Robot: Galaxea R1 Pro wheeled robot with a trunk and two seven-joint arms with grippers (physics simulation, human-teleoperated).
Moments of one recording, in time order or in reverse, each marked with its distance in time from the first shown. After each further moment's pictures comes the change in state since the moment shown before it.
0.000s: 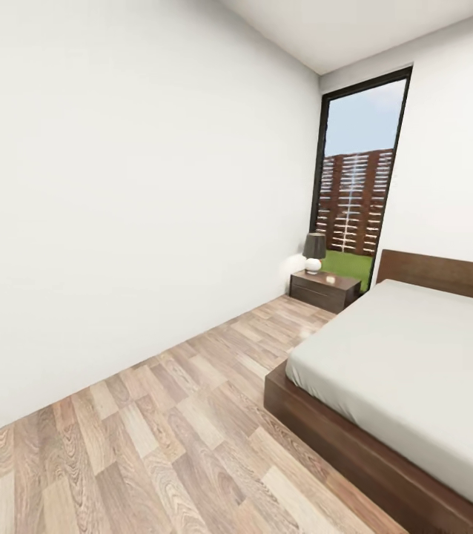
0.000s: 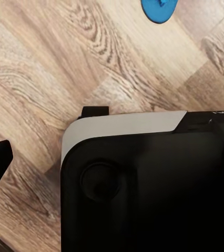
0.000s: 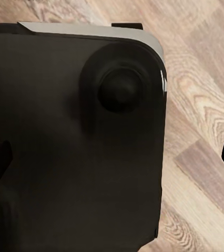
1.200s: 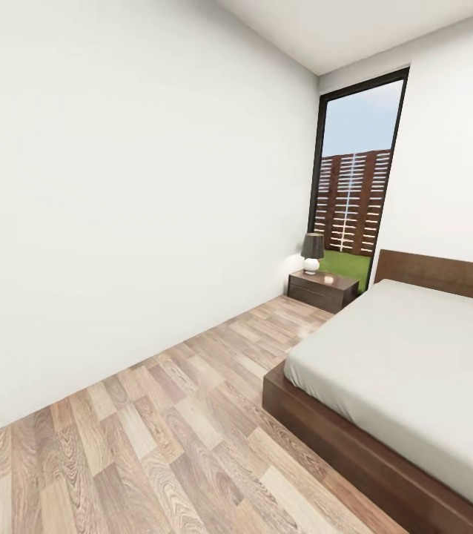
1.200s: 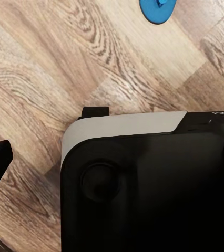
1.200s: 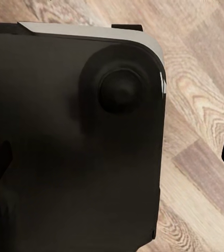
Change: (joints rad) left arm 0.000 0.000 0.000 0.000 0.000 0.000 0.000; right arm 0.000 0.000 0.004 -0.001 0.008 0.000 -0.001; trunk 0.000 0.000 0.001
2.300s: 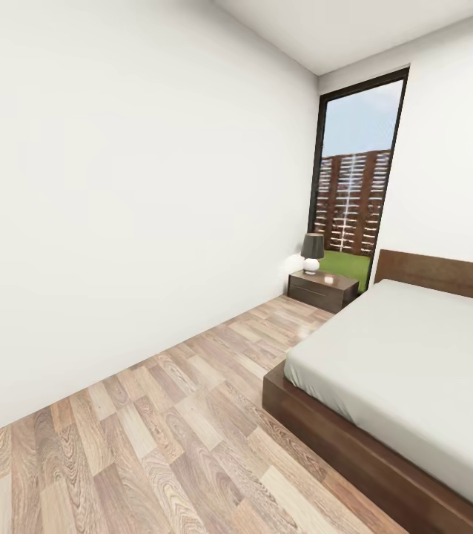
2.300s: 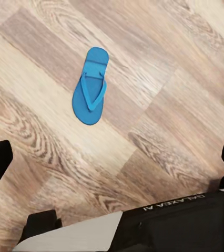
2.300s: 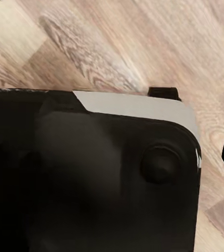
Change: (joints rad) left arm -0.005 0.006 0.002 -0.316 0.001 0.069 -0.261; right arm 0.000 -0.010 -0.006 -0.144 -0.009 0.006 0.158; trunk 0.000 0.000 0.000
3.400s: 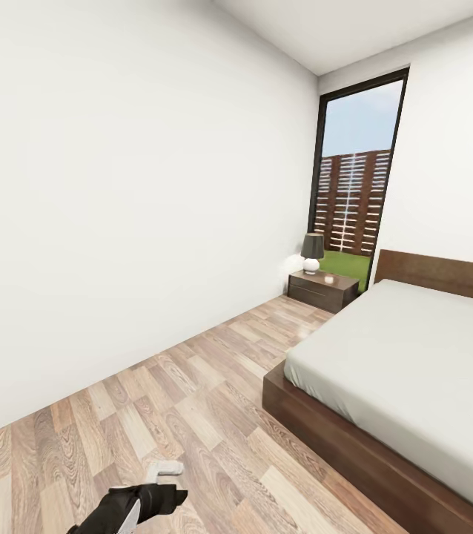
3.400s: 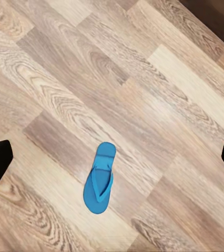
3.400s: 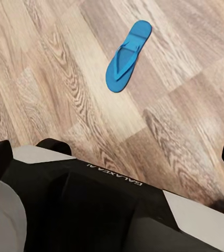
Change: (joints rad) left arm -0.403 -0.025 0.005 -0.108 0.017 0.439 0.074; right arm 0.000 -0.018 -0.004 -0.345 -0.003 0.111 0.405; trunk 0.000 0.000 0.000
